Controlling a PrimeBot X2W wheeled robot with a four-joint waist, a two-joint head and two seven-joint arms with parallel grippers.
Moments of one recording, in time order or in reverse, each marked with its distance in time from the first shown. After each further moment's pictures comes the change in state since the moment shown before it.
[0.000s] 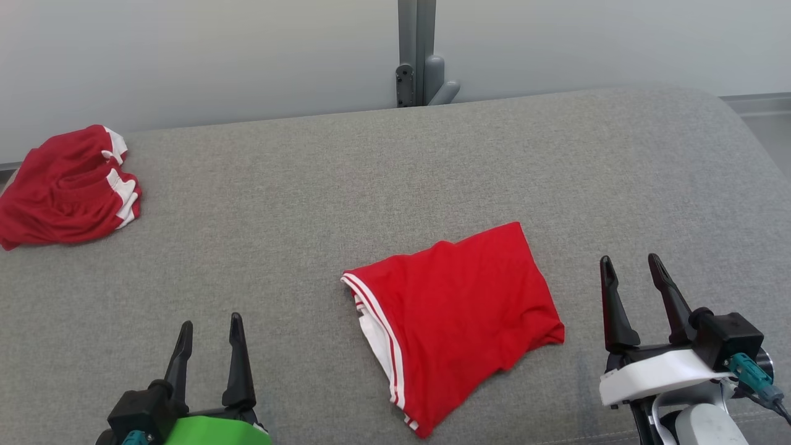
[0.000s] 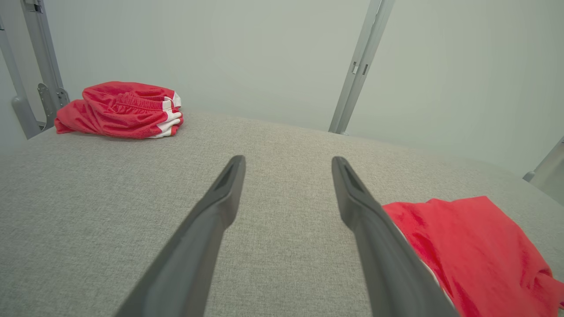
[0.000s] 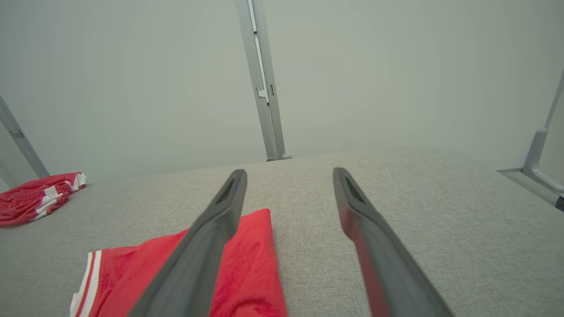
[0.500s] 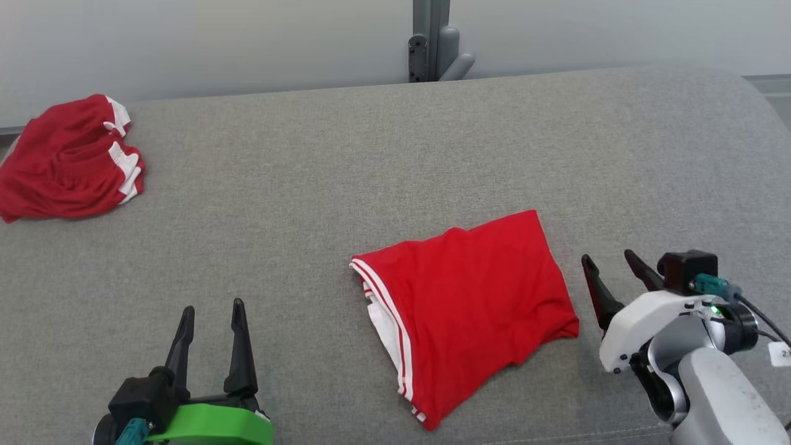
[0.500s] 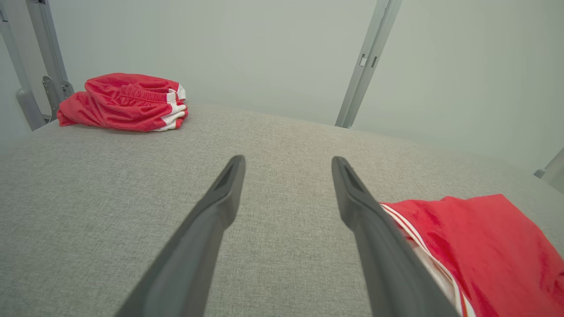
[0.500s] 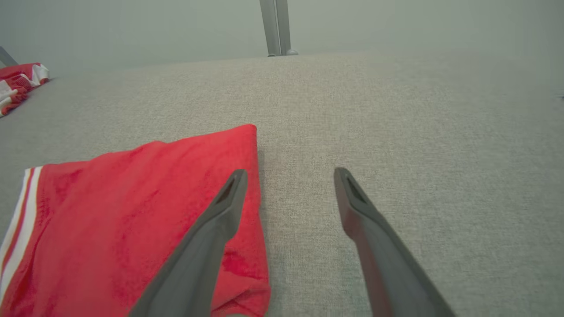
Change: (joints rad) left arm -0.025 -0.002 -0.002 -0.004 0.008 -0.004 0.000; right arm -0.184 -0.107 0.063 0.225 0.065 0.000 0.257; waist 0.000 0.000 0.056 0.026
